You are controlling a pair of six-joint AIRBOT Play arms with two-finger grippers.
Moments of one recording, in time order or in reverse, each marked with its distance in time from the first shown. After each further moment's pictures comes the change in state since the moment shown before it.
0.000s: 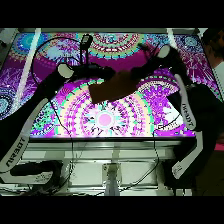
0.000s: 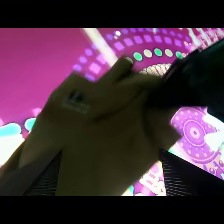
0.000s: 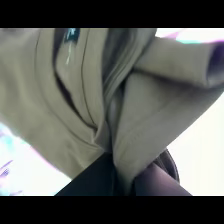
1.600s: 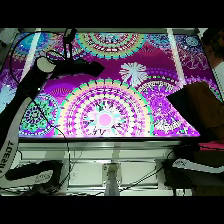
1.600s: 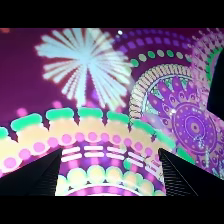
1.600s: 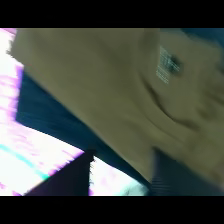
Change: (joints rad) left arm 0.130 0.086 0.000 0.000 -0.155 0.000; right arm -0.966 0.470 -0.115 -0.255 0.334 0.185
